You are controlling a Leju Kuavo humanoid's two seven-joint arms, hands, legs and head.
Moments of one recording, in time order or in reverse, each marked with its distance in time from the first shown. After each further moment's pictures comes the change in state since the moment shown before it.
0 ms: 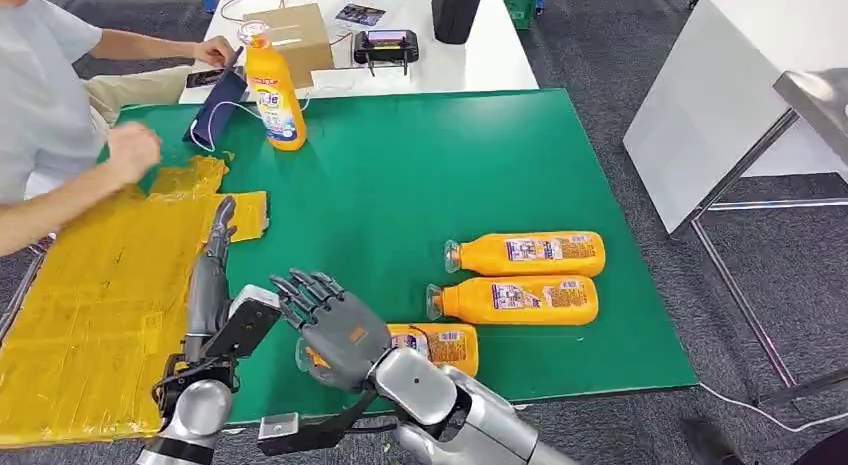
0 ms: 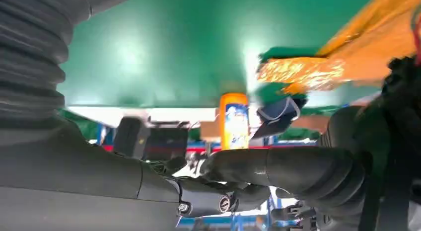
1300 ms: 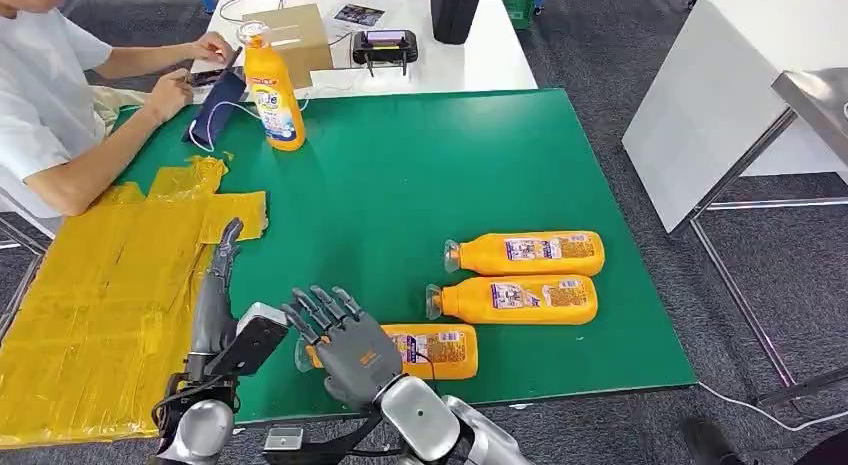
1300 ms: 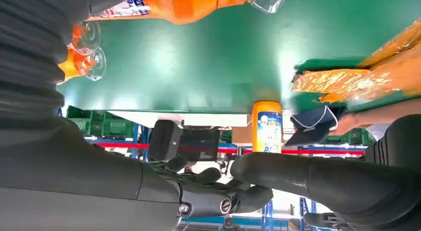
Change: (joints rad) left arm 0.065 -0.001 0.007 -0.023 -0.033 -0.003 0.028; right arm 0.144 0.000 -0.095 -0.029 0.150 -0.002 0.091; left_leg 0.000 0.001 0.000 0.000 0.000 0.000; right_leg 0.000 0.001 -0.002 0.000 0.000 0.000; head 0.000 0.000
